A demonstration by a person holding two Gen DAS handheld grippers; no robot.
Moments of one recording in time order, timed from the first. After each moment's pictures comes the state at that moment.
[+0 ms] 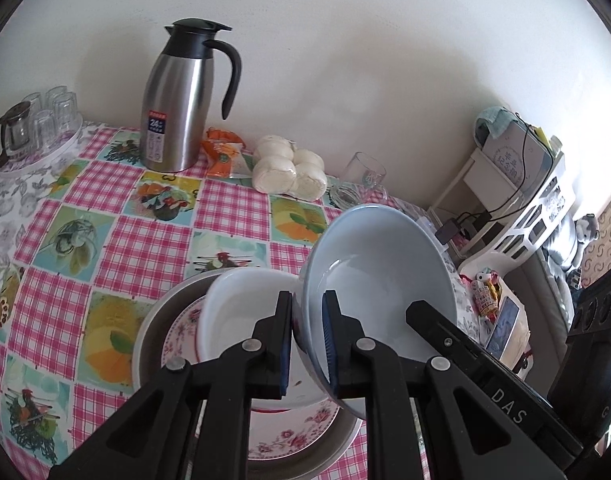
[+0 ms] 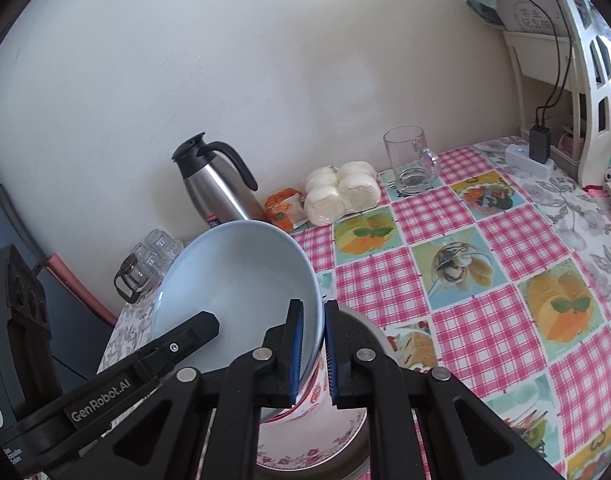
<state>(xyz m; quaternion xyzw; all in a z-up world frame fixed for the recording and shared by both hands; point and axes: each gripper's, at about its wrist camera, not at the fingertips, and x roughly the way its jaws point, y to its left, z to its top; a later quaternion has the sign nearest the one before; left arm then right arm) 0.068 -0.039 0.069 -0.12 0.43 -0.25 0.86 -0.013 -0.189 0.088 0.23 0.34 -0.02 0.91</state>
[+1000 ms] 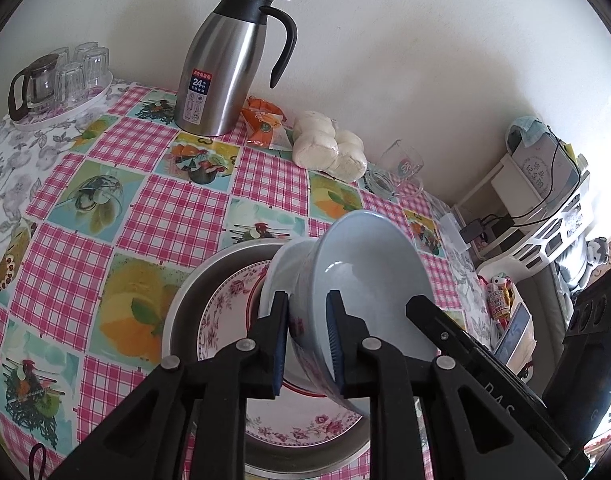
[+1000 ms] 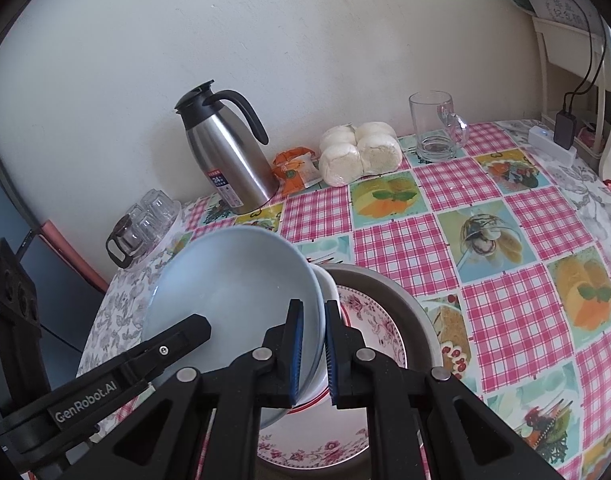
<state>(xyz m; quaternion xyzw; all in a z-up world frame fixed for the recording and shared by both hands) 0.079 -0.009 0.038 -0.15 0.47 -0.22 0.84 0.012 -0.158 0.061 0.20 0.38 -0.01 0.90</state>
